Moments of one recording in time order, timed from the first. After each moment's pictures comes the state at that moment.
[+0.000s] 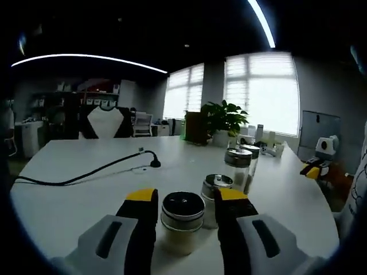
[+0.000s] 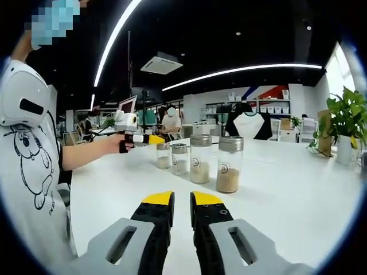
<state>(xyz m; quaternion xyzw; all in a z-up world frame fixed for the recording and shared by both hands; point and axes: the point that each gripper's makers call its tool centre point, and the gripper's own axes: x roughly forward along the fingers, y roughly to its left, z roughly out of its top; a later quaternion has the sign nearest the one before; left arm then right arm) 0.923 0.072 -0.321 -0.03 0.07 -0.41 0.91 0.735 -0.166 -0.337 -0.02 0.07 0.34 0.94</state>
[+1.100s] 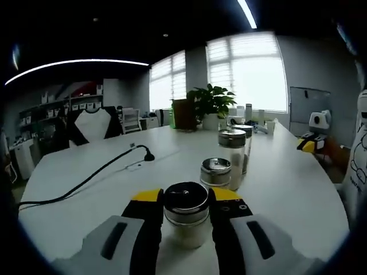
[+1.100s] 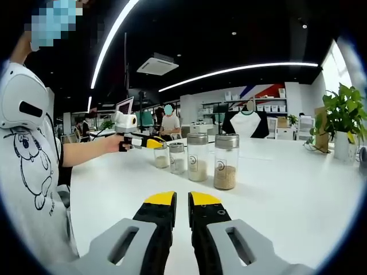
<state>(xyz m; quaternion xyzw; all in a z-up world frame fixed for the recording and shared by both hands) 0.924 0.070 -0.333 0.06 0.08 -0.46 0.88 0.732 -0.173 -0.340 -0.01 0.07 0.33 0.94</state>
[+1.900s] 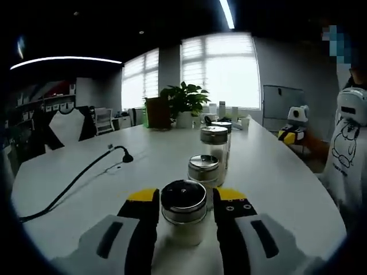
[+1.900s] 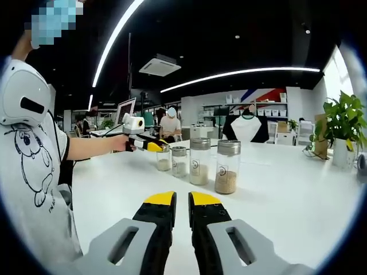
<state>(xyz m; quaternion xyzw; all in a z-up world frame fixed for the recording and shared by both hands) 0.913 0.060 -0.335 0.06 0.09 -0.54 0.83 0.723 -0.171 -0.329 -0.02 0.06 0.33 0.94</state>
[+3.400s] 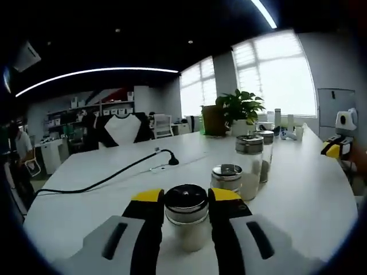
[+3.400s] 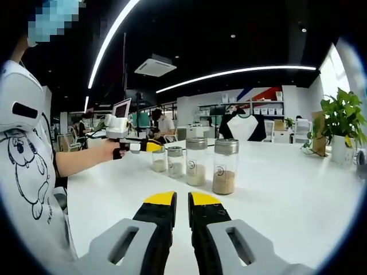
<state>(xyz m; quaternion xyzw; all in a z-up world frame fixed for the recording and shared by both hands) 0.921 0.078 -0.329 0.05 0.05 -0.33 0.94 0.734 -0.167 -0.330 -0.01 0.06 0.32 0.95</state>
